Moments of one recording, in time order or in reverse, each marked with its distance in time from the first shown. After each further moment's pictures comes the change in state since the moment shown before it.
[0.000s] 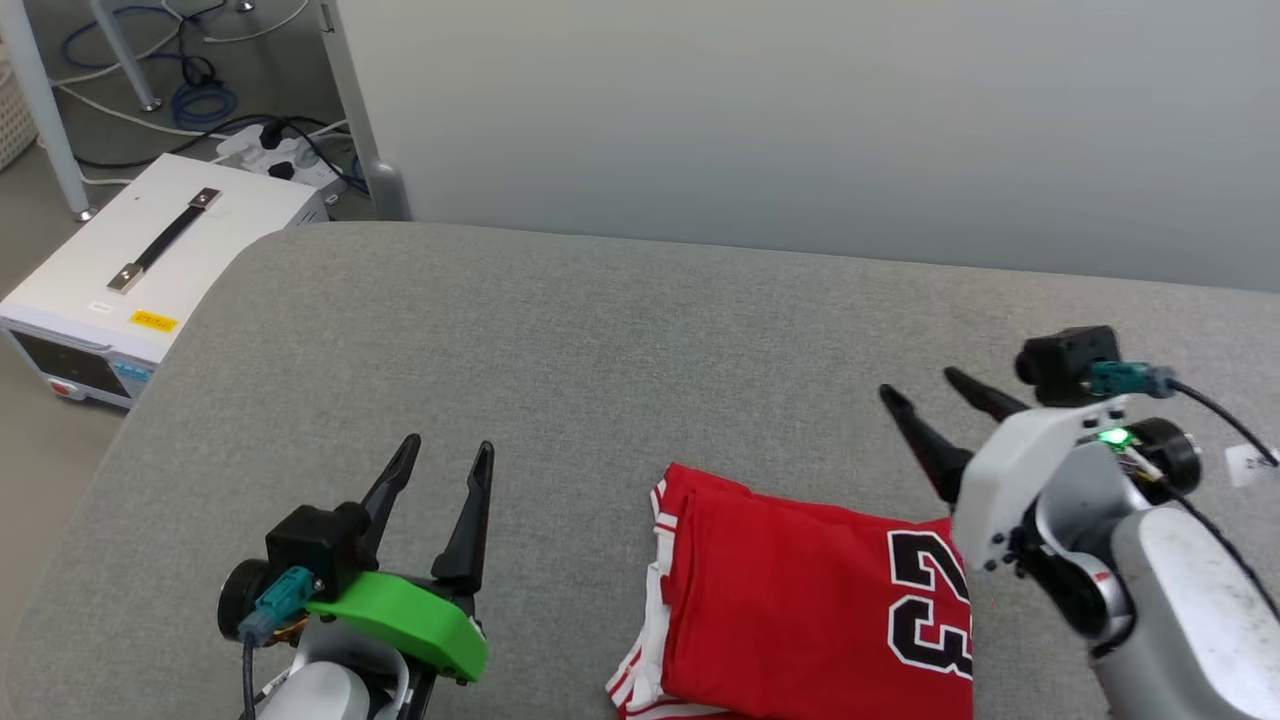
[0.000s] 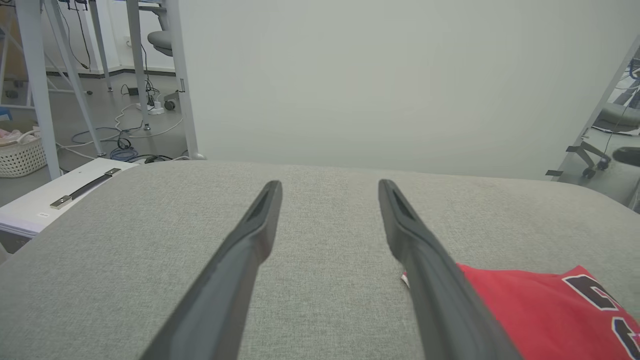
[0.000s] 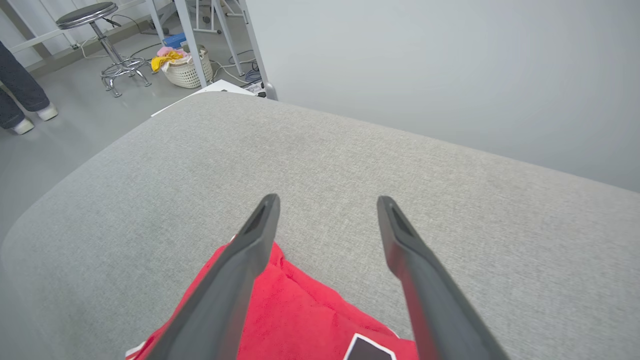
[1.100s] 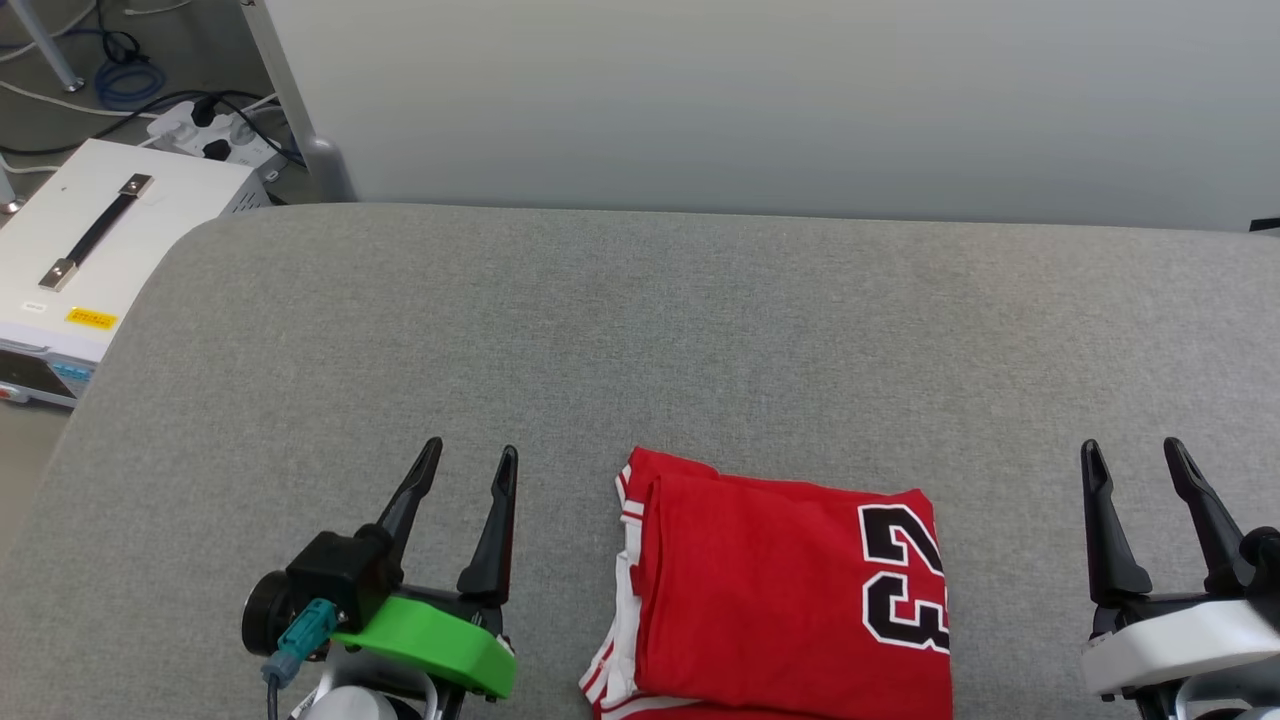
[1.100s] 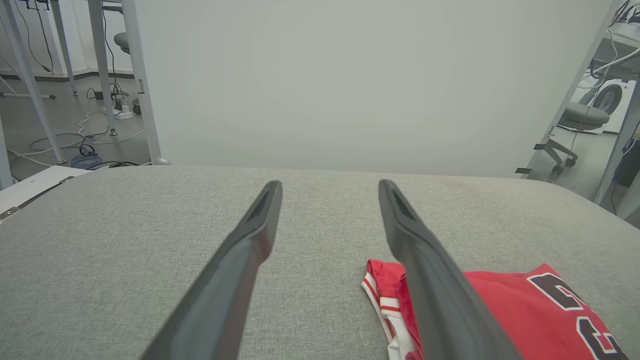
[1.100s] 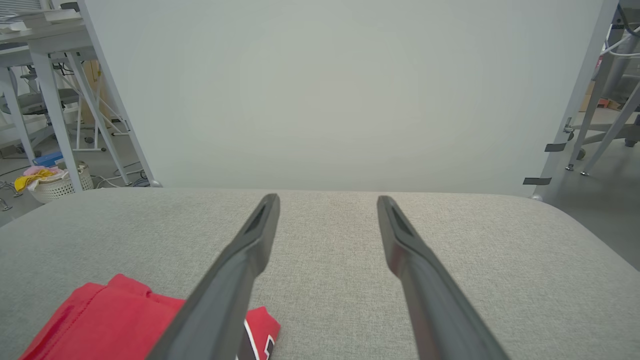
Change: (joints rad) left arm 0.084 -0.178 0.172 -0.064 0.210 -0.115 0.000; right arm 0.406 0.089 -0.354 -0.265 -0.242 0.000 -0.486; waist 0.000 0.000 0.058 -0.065
